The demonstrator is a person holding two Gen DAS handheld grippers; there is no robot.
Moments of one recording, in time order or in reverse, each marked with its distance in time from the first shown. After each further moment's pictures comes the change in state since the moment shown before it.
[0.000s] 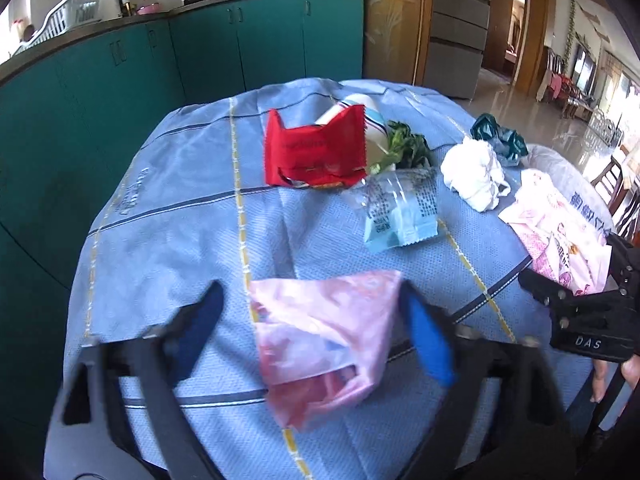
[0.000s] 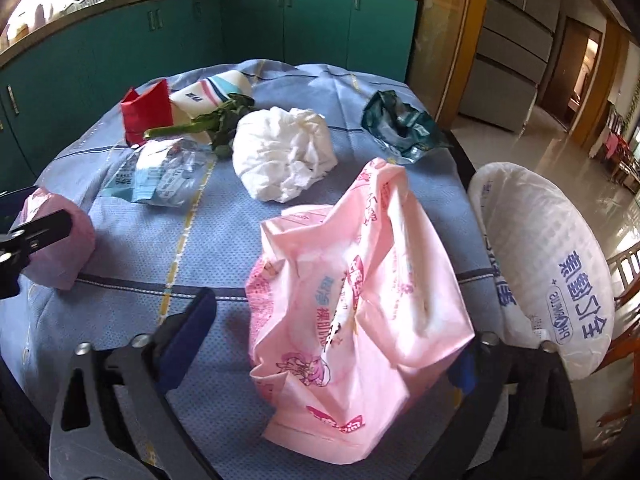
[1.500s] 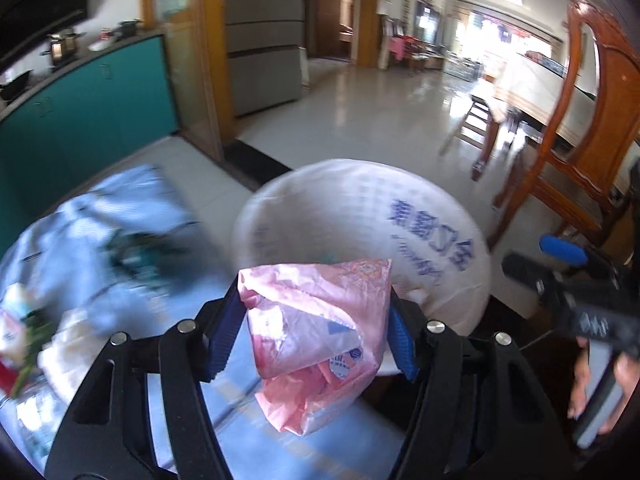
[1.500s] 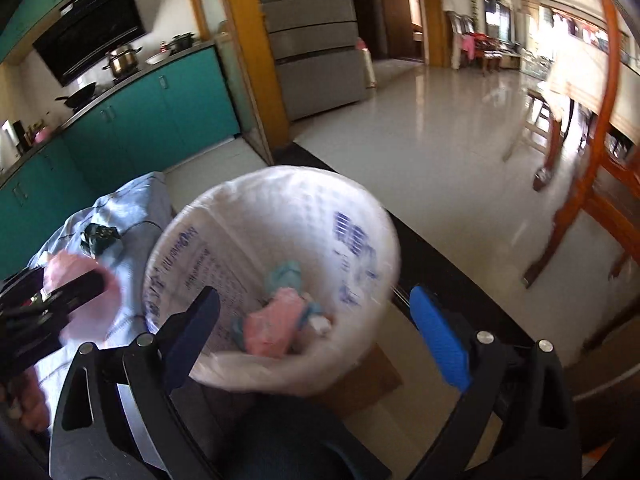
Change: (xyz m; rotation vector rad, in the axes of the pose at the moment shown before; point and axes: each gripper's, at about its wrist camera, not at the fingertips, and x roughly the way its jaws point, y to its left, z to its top) left arm 0.028 -0.312 0.087 0.402 -0.085 -0.446; right arm -0.106 -0.271 -0.091 0.598 -0.162 -0.292
